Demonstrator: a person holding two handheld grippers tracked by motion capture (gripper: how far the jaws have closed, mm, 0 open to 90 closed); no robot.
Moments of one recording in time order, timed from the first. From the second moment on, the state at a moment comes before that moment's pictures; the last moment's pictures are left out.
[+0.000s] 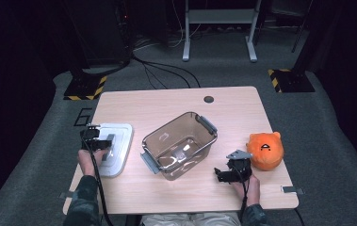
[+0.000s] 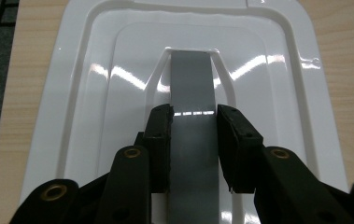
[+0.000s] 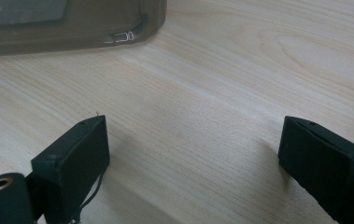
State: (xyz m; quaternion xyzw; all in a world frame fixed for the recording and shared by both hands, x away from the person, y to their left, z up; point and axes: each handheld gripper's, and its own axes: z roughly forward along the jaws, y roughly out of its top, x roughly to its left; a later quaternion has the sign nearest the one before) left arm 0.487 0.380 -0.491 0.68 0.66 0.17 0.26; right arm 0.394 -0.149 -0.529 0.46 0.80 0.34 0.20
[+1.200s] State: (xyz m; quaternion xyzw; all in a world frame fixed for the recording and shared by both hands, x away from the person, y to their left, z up) left arm 0.432 0.353 -0.475 0.73 0.57 0.19 0.34; right arm 0.394 -0.149 -0.529 0.46 0.80 0.34 0.20
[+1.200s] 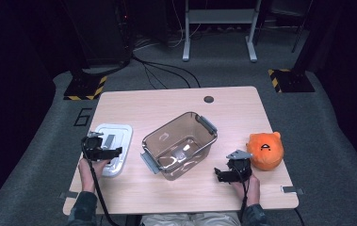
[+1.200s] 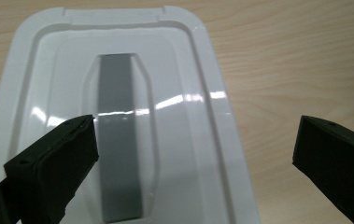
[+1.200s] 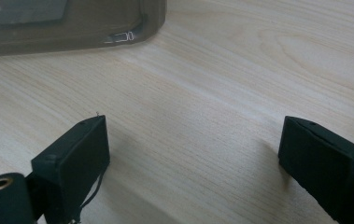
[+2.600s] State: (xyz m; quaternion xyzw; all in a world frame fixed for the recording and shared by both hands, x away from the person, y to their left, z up) left arm 0.364 0.249 -0.530 0.84 0.40 0.17 0.34; right arm 0.386 -0.139 -0.520 0.45 0.80 0.33 0.21
